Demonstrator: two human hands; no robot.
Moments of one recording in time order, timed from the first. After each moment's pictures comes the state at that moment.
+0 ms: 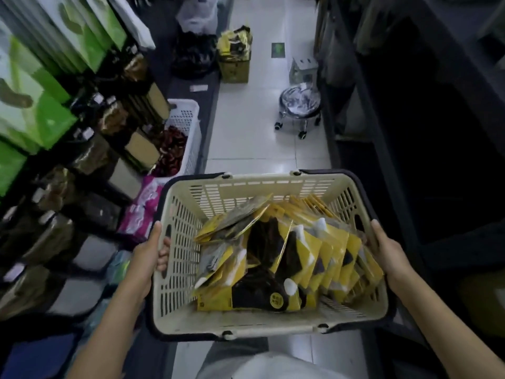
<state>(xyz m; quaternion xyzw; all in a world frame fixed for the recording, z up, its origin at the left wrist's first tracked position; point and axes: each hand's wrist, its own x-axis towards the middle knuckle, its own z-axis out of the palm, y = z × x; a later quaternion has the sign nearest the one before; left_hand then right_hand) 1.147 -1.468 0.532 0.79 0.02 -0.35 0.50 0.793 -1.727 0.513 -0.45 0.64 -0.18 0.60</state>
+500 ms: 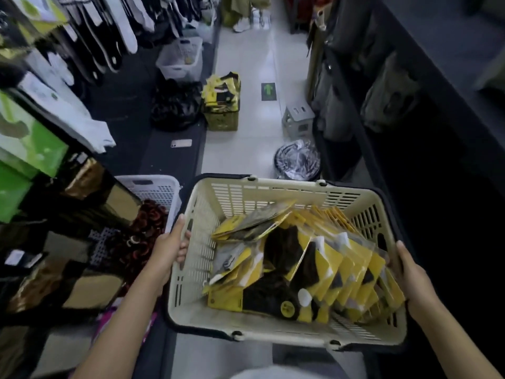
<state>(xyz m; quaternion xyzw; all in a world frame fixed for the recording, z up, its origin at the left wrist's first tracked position) 1.415 -1.899 0.545 0.79 -0.04 -0.39 0.48 1.025 -2.086 0.528 -0.44 0.68 -0.24 0.54</state>
